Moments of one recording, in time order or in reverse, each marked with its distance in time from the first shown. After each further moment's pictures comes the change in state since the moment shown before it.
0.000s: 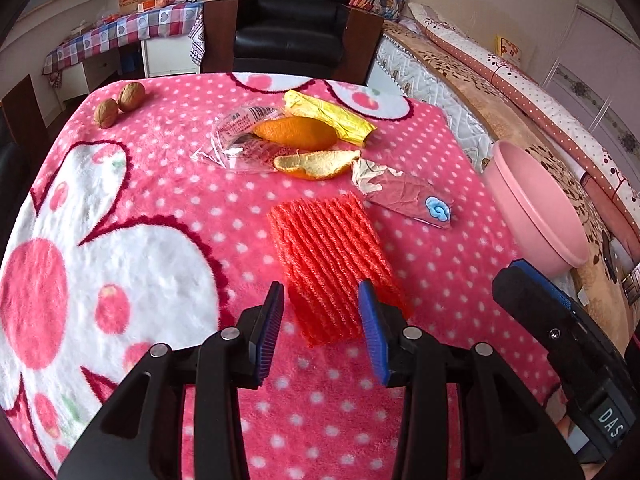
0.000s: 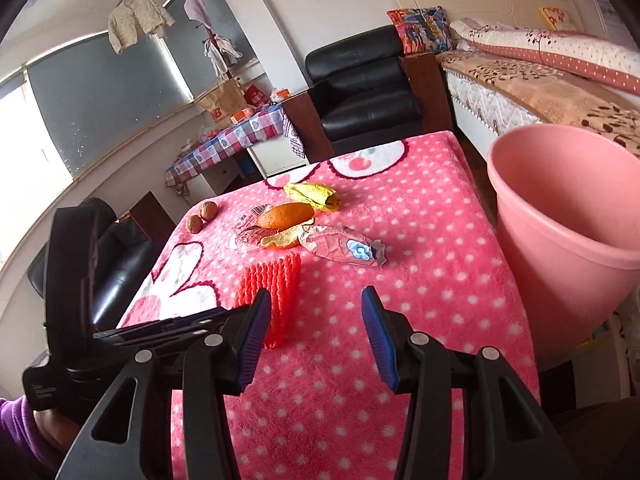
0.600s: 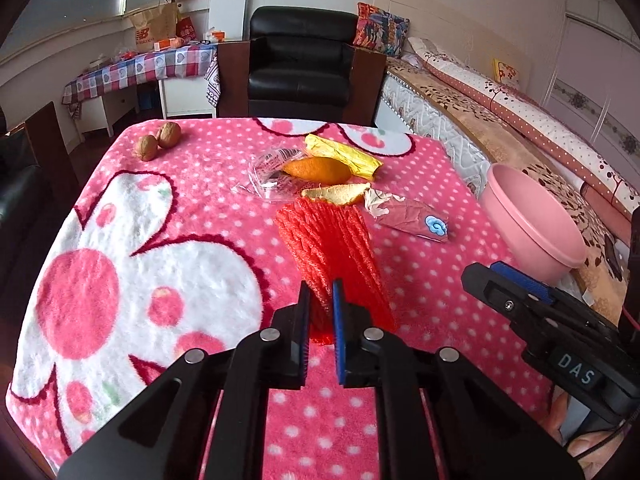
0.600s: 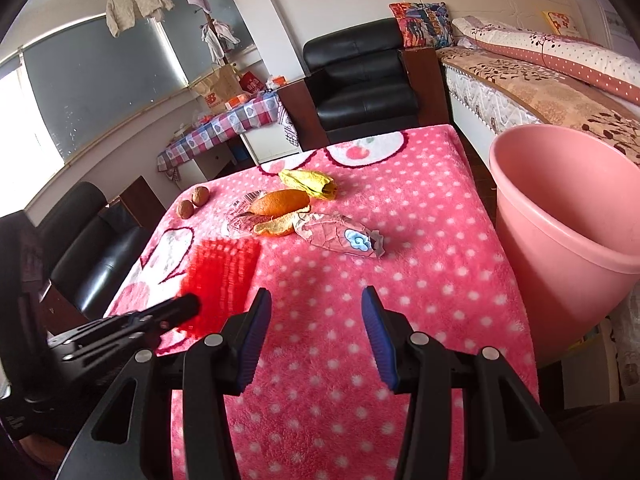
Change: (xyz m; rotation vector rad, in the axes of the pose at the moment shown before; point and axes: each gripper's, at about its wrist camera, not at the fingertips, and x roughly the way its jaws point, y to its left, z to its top) left arm -0.048 0.007 -0.020 0.022 -0.173 0.063; right arm 0.010 0.011 -0.001 -0.052 0.050 -0.068
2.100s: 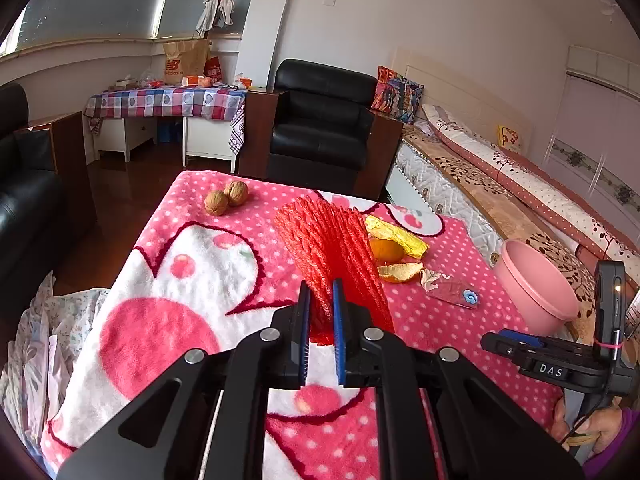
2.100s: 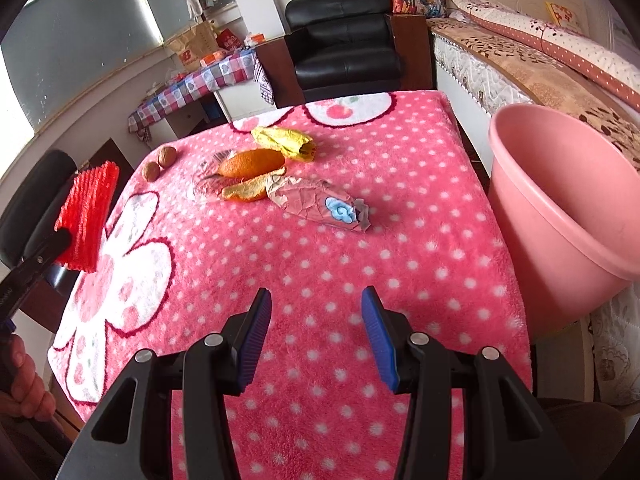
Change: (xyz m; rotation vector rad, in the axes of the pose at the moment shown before) left arm -0.044 0.083 0.017 -0.086 -0.214 -0.017; right arm 0.025 -0.004 0.009 0.000 0.156 -0.069
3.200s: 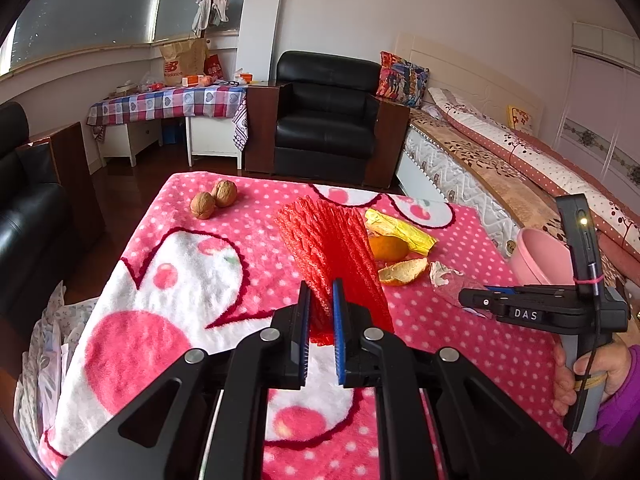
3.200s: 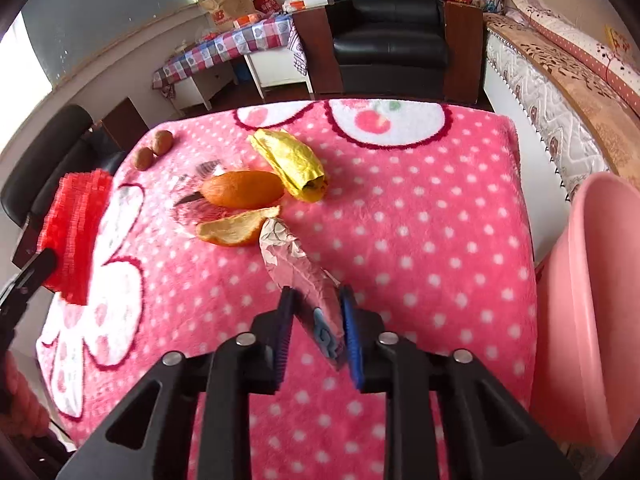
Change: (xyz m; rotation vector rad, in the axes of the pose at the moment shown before) left arm 0.030 -0.023 0.006 0.048 0.037 0.055; right arm 0.059 0.004 0.066 -0.159 0.101 0.046
